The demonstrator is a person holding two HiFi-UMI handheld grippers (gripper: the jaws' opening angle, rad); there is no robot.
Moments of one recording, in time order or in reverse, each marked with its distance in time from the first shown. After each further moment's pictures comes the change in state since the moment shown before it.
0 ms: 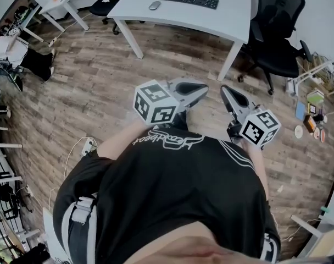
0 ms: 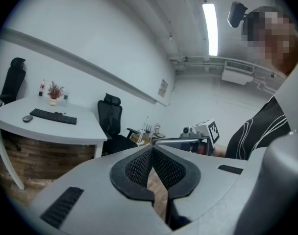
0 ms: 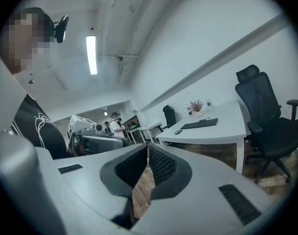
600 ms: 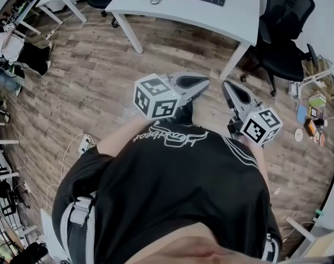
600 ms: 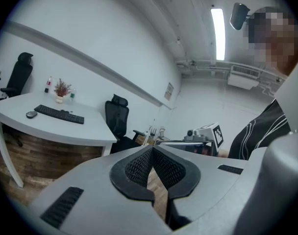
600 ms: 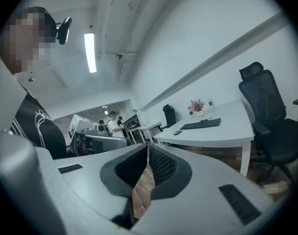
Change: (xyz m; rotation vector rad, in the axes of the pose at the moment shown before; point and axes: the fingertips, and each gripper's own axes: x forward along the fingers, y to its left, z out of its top) left arm 0.012 0.076 0.000 -0.046 -0.037 0.041; right arm 0.057 -0.038 -0.002 -0.016 0.005 0.014
